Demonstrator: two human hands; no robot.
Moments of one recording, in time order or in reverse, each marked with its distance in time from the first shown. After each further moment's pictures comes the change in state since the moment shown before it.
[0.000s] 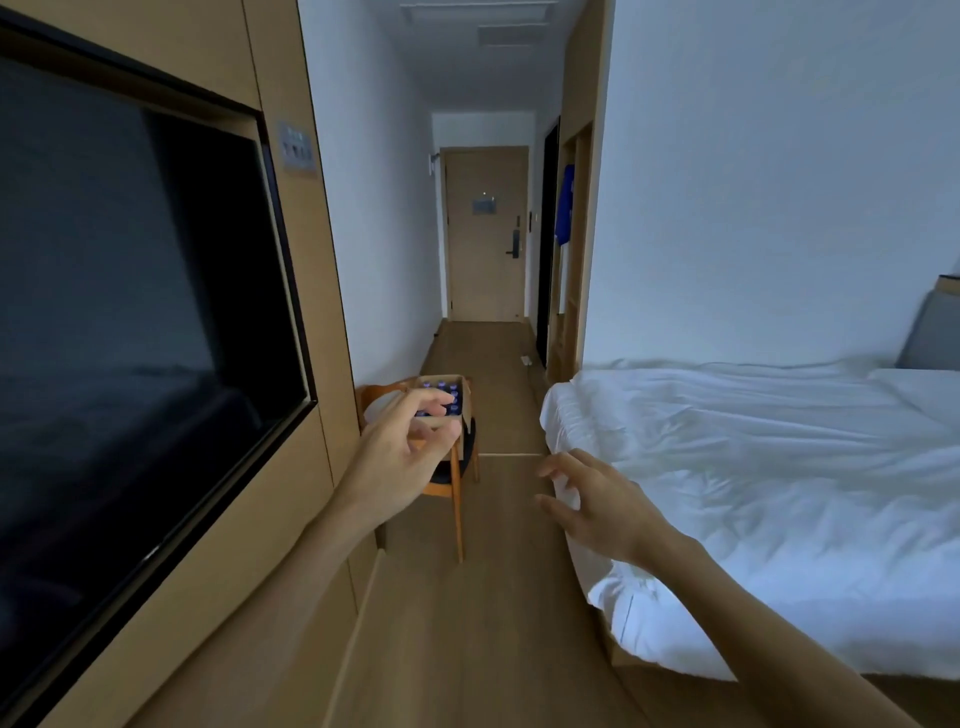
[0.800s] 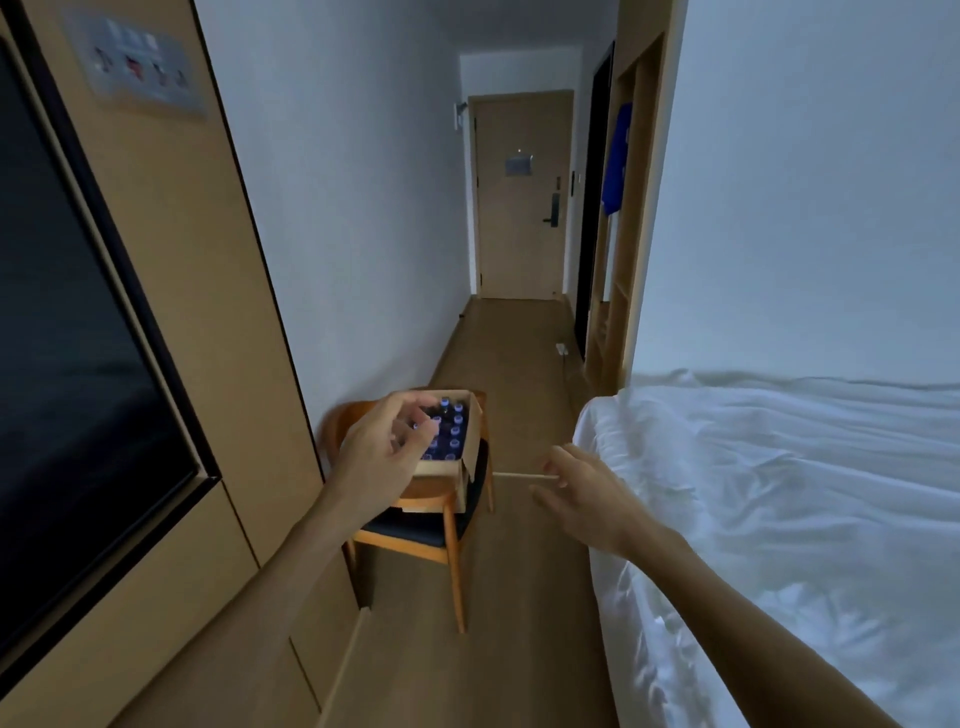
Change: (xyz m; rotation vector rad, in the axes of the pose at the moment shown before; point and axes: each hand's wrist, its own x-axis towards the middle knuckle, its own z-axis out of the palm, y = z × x) left_hand 0.372 -0.239 0.168 0.085 0.062 -0.165; right_hand 0.407 0.264 0.106 0.155 -0.097 -0.015
